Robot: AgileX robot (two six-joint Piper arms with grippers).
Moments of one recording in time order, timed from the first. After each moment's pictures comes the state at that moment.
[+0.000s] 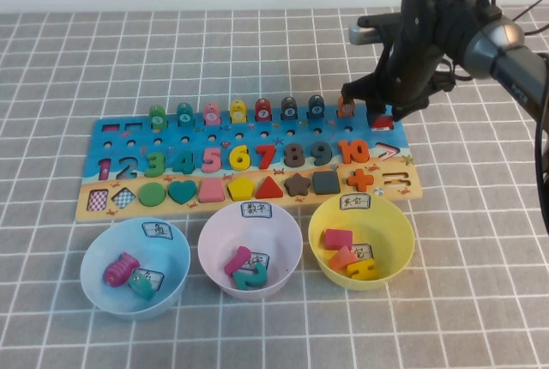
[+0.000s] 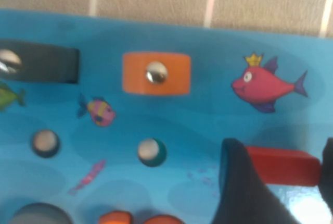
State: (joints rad) right arm 0.36 2.45 -2.32 -0.02 1.15 0.23; left arm -0.05 -0.01 0.03 0.00 0.37 0.04
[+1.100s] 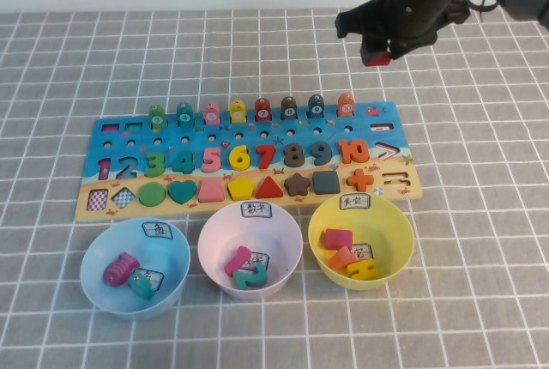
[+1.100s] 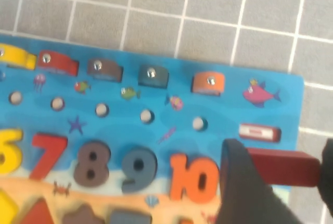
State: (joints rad) right arm 0.40 2.23 -2.35 -0.02 1.24 0.23; left arm -0.05 -0.01 0.03 0.00 0.37 0.04
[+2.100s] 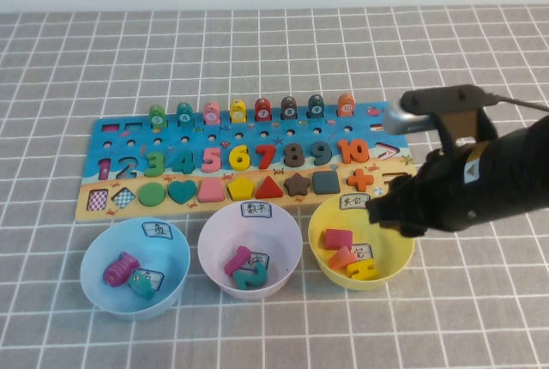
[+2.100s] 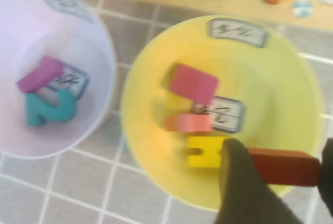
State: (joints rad) right arm 0.58 1.47 -1.01 0.10 0.61 0.24; left arm -0.05 -0.01 0.03 0.00 0.37 0.04
